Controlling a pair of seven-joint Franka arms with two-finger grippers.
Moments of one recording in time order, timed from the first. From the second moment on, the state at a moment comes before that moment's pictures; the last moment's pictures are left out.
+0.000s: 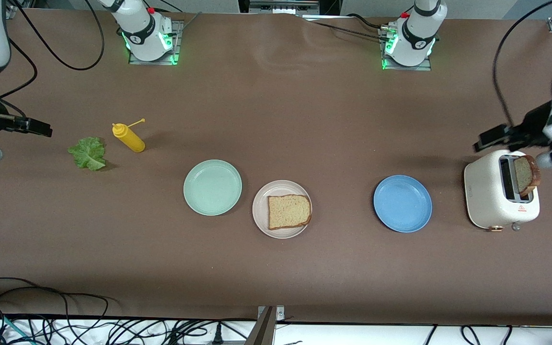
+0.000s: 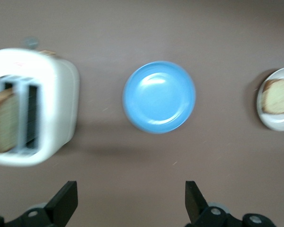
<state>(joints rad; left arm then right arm) -0.01 0.04 0.09 -1.66 -0.09 1.63 0.01 0.05 0.14 -0.18 -1.72 -0.08 1.66 0.00</state>
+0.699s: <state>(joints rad) 0.06 -0.18 0.03 -1.68 0.04 1.40 0.01 0.04 0.16 -0.28 -2.18 -0.08 2.22 -0.11</state>
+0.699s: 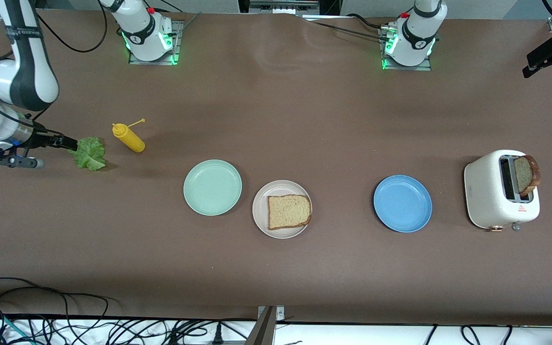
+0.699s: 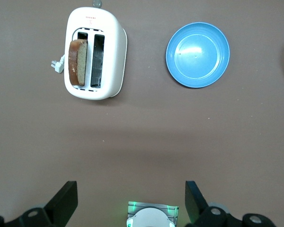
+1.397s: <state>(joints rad) 0.07 -0.16 0.02 -1.68 0.04 1.40 0.01 0.04 0.34 -0.32 -2.25 -0.08 2.42 -0.31</state>
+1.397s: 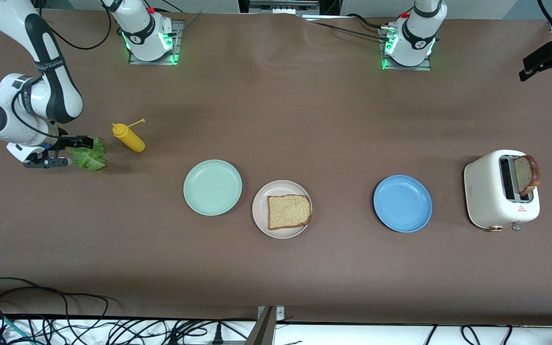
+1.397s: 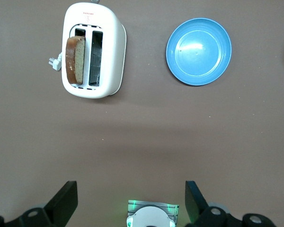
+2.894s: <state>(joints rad) 0.13 -0.13 0.03 -1.67 0.04 1.43 0.01 0.03 0.40 -0.32 -2.24 -0.03 2.47 -0.37</state>
